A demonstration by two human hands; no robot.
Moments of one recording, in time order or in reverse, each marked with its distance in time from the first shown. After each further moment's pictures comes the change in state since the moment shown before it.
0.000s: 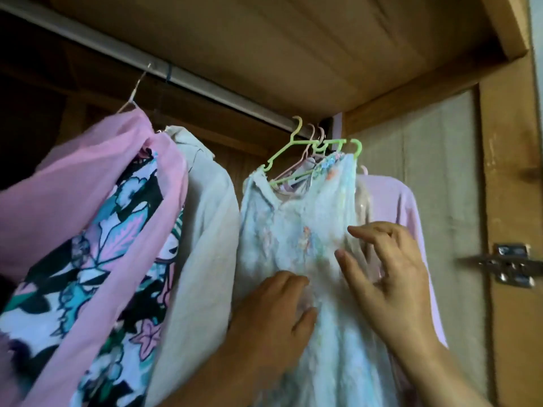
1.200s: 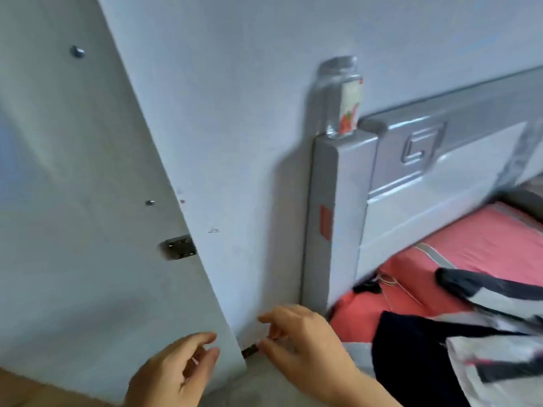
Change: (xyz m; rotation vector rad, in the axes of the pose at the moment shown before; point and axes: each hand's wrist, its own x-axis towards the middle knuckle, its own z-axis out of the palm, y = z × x) left_hand -0.352 0.418 0.053 -0.897 -1.154 0.116; right_hand -0.368 -0.259 -0.514 -0.817 -0.483 1.389
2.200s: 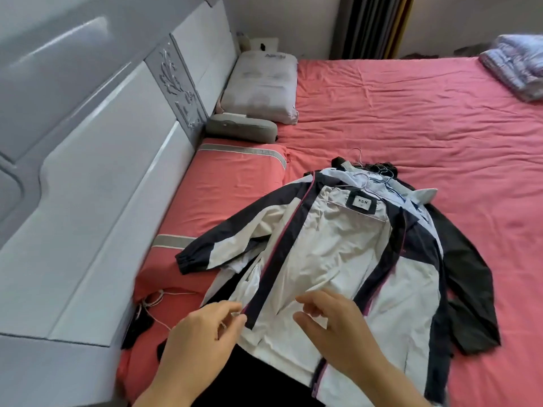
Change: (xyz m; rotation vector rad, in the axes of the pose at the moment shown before) left_hand -0.023 0.370 0.379 0.080 -0.911 0.835; right_hand -0.329 0.254 -0.240 -0.040 0.731 1.019
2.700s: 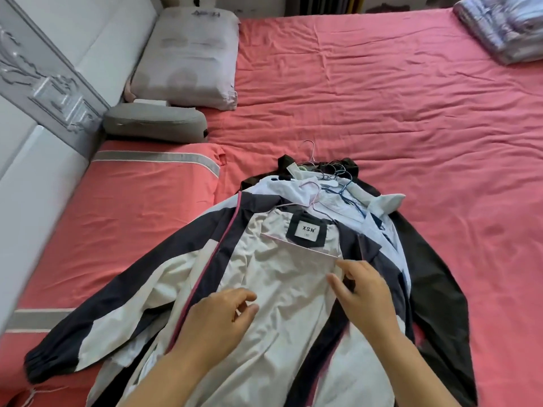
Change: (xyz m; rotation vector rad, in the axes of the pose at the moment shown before) left_hand 0.264 0.121 0.157 0.129 -0.303 0.110; right_hand 0.179 0.259 -0.123 -0.133 0.256 0.357
